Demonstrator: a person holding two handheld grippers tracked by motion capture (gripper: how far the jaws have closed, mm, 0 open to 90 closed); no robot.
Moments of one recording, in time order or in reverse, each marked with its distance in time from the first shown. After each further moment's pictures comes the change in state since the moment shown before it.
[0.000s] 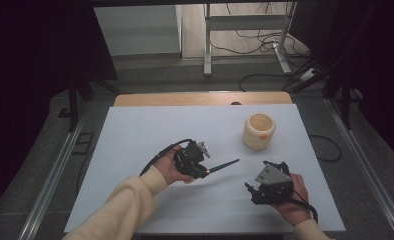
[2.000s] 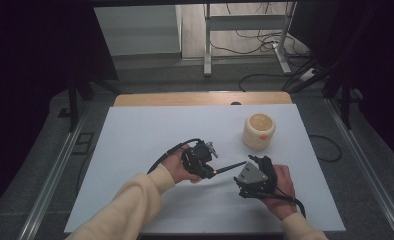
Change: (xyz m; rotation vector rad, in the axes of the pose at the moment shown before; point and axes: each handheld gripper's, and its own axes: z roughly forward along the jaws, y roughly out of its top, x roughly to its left) left arm -0.005 0.019 0.010 0.008 -0.032 0.023; right arm 0.018 0.030 0.023 -0.002 -0.052 -0.191
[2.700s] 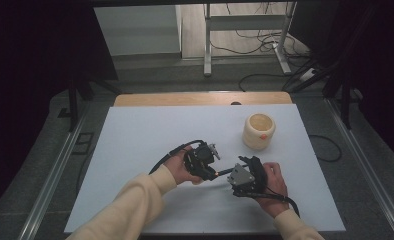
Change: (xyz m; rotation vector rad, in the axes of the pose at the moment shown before) left arm -0.004 0.004 0.003 0.011 -0.013 0.020; right arm 0.013 0.013 0.014 0.016 0.024 -0.103
